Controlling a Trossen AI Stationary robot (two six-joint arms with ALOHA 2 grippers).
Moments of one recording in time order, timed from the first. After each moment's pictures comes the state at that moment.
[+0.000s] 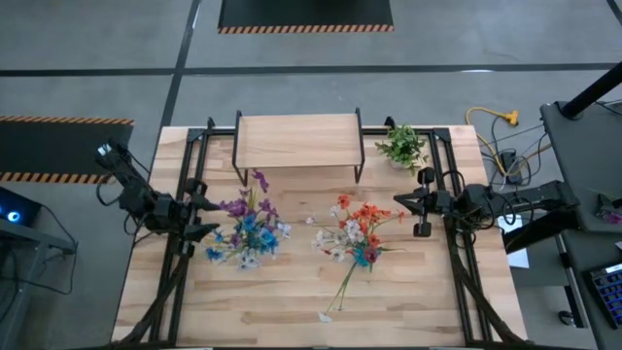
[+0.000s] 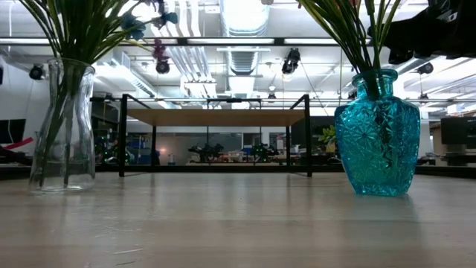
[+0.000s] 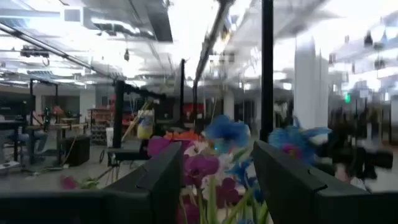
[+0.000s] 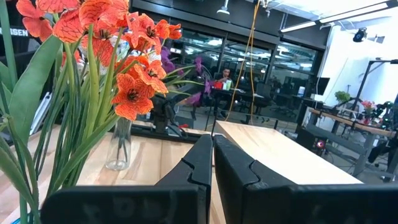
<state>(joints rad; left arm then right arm) -0.81 0.41 0.26 0.60 -0.70 0.27 0.14 0.26 0.07 0.35 0.24 -0.21</state>
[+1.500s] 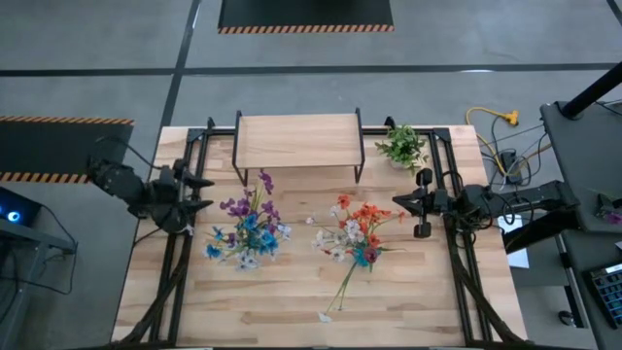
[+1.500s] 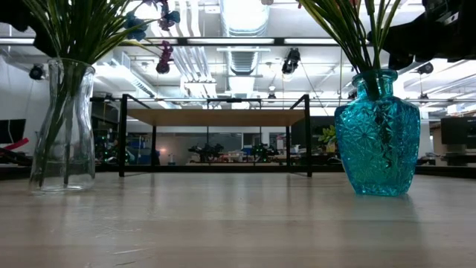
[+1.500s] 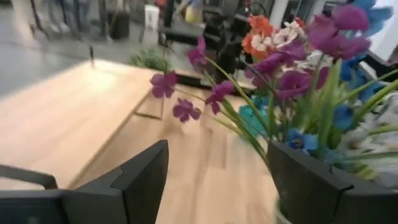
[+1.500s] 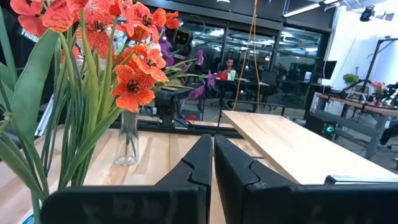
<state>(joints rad) -0.54 0.10 0.59 -0.73 -0.64 -0.31 0.14 0.26 0.07 0.31 0.24 -0.13</state>
